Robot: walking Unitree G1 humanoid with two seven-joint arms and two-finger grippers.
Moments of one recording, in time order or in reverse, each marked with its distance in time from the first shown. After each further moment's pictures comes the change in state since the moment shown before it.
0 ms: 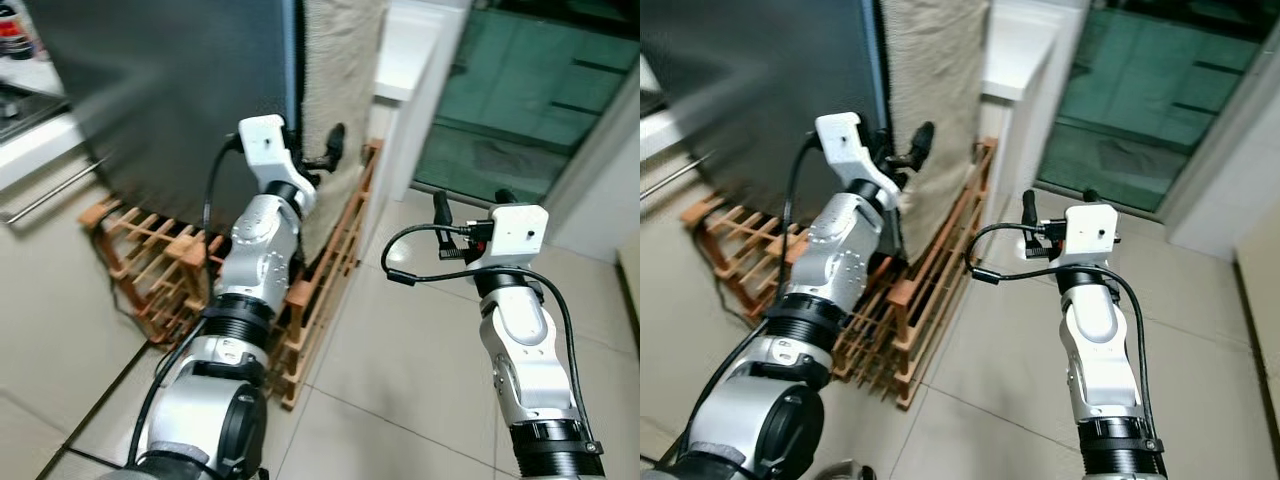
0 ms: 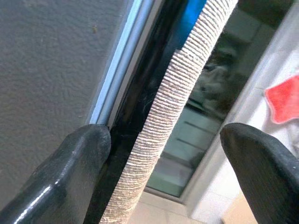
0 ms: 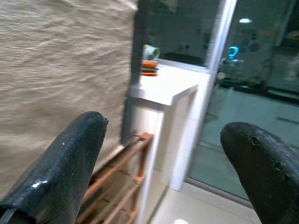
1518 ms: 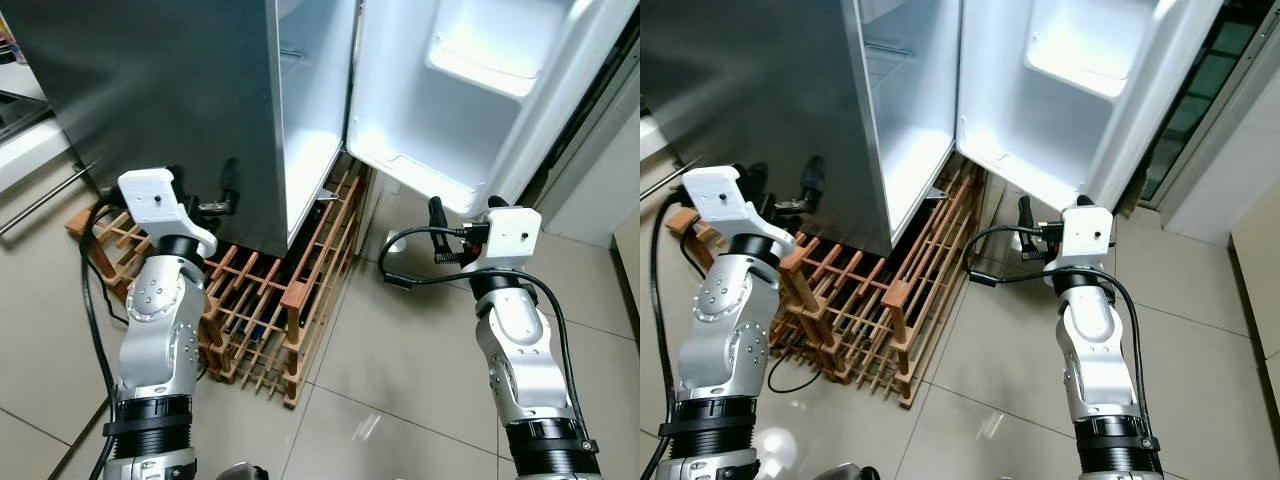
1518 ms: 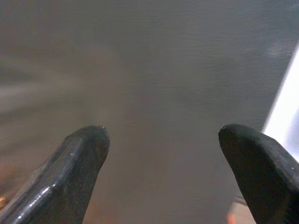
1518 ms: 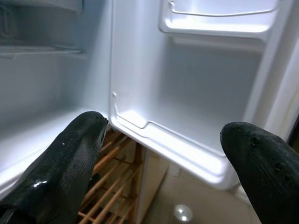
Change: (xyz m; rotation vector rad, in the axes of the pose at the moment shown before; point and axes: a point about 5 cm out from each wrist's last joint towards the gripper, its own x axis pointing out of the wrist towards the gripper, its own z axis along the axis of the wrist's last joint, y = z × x) left arm -0.112 0.074 0.040 0.331 -0.088 0.463; right arm 0.003 0.003 -0.006 0.048 0.031 0.016
